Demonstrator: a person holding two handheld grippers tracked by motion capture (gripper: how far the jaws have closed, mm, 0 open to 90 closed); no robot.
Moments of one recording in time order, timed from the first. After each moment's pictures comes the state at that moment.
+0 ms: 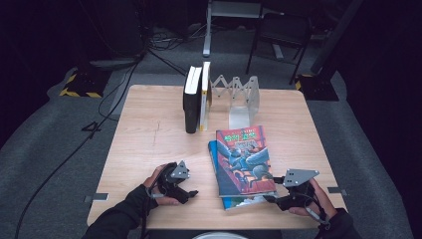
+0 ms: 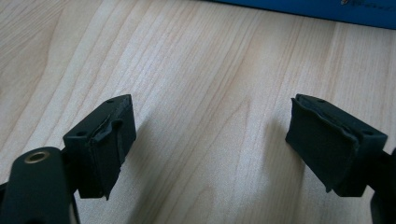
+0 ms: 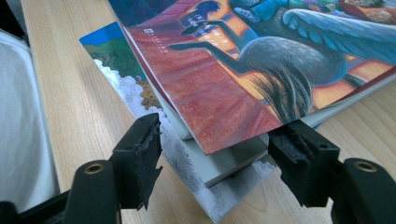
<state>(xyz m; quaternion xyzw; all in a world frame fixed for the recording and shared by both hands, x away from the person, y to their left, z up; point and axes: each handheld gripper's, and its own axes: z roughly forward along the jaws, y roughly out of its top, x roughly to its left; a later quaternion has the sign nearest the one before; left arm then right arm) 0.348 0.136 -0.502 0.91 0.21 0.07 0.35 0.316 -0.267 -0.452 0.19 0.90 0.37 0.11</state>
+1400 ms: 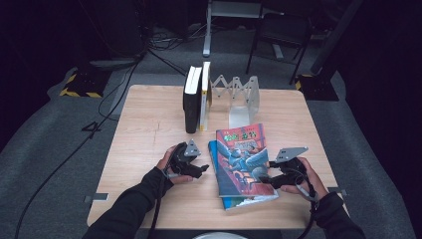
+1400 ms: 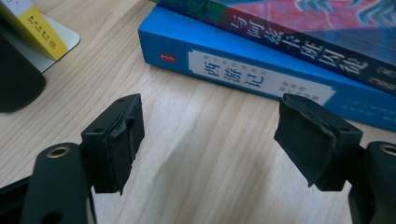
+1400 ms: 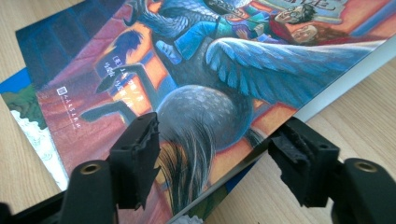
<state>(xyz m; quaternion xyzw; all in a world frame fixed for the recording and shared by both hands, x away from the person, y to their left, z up) 0.406 0.103 -0.487 0.88 0.26 0.13 0.37 0.373 -0.255 -0.445 0.25 0.90 0.34 0.08</state>
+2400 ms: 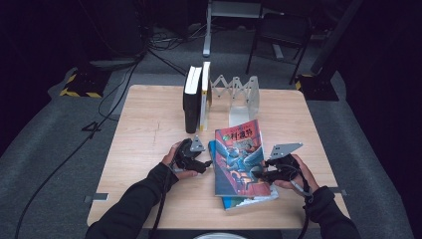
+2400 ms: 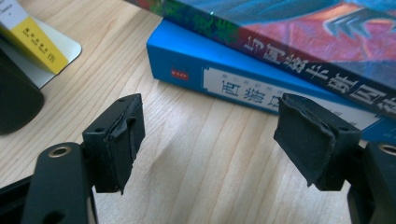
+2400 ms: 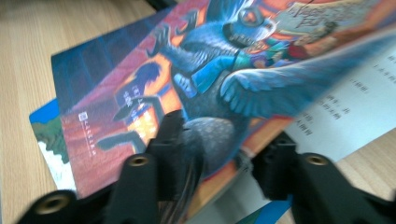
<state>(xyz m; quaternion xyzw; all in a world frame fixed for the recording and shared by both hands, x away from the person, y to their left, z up) 0.421 0.093 -0.493 0.88 0.26 0.14 0.36 0.382 -0.239 -0.442 0.22 0.89 0.39 0.07</state>
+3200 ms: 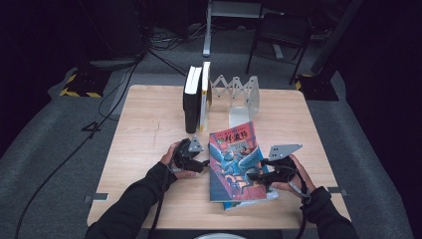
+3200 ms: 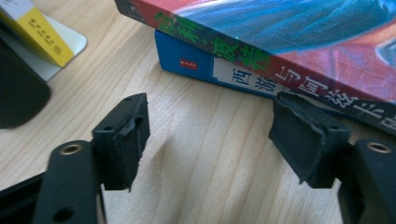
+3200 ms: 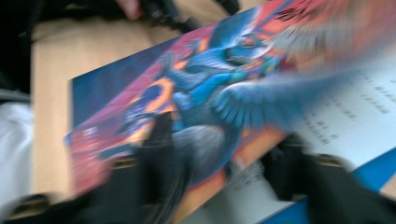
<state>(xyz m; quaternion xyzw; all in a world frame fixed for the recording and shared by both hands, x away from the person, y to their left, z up) 0.425 0.097 -0.495 0.89 0.26 0.14 0.36 0.378 -0.227 -0.439 0.20 0.88 0.42 0.05</state>
